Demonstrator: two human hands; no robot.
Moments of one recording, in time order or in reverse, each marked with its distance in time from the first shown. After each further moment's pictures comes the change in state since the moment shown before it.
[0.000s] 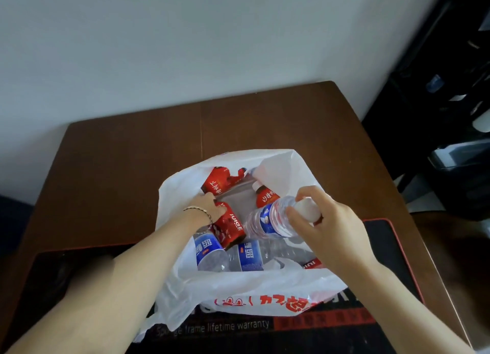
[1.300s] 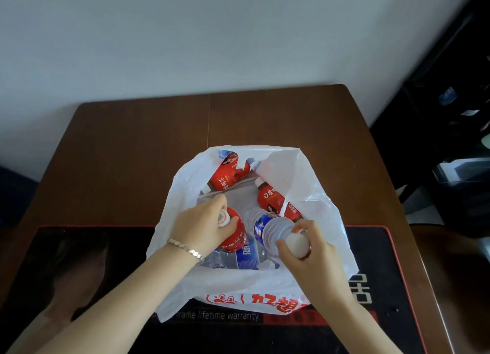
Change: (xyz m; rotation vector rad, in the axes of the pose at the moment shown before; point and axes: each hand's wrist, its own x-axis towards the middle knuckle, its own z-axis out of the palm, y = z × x) left_hand -0.093 -0.001 0.005 -0.047 0.444 0.280; right_hand -0.032 0.021 0.034 0.153 -0.087 0.110
